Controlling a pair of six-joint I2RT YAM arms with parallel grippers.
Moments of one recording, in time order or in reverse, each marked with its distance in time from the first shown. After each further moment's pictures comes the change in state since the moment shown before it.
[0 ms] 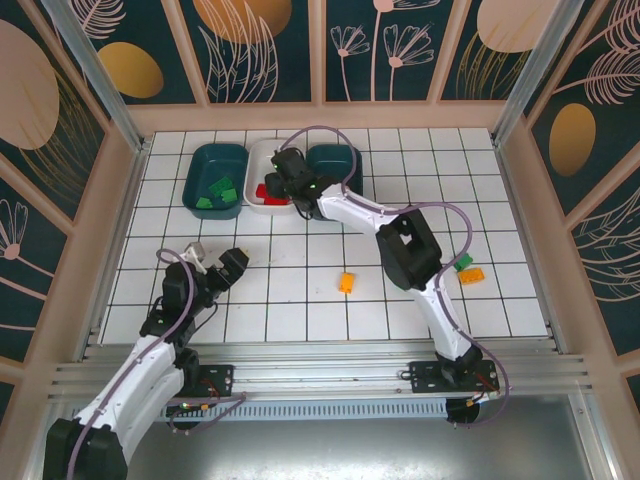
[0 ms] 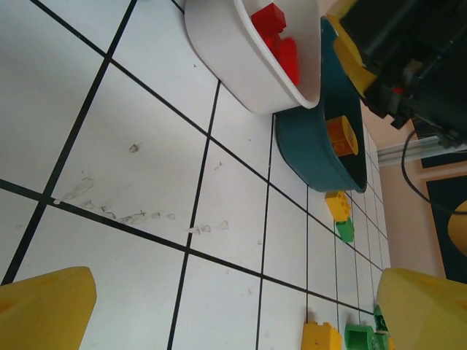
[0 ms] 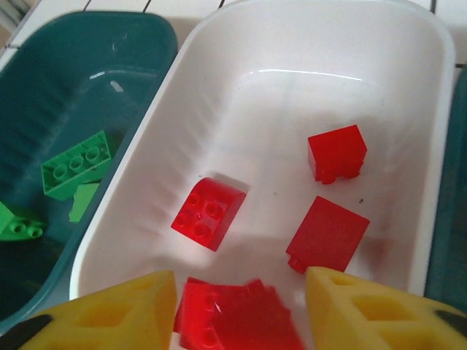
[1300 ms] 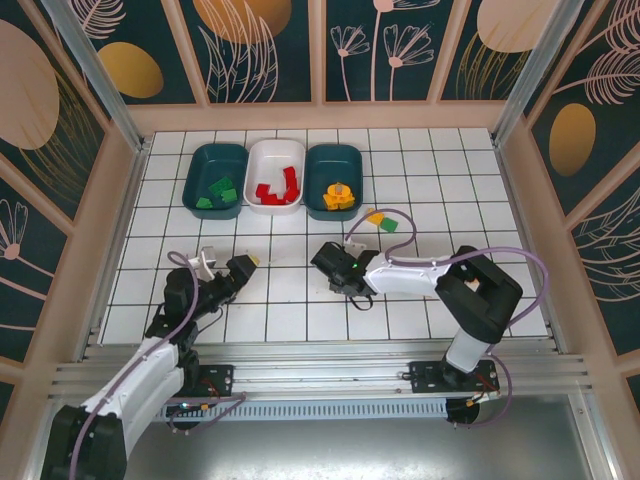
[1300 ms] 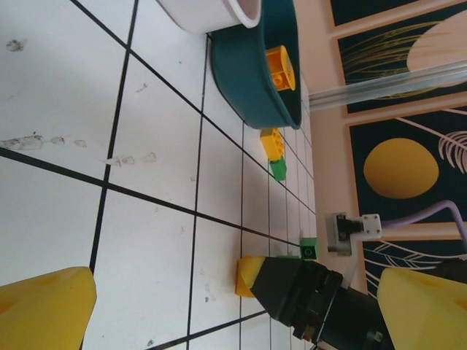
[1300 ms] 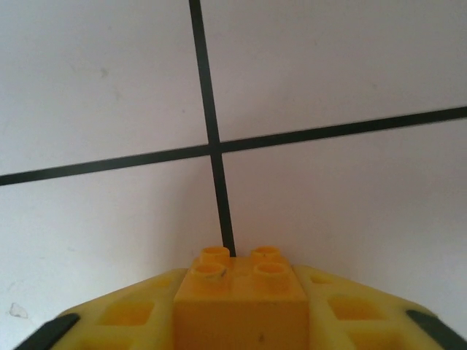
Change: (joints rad) left arm 0.000 0.021 -0.101 0.233 0.253 -0.131; right arm 0.197 -0.629 -1.040 -0.195 0.158 0.600
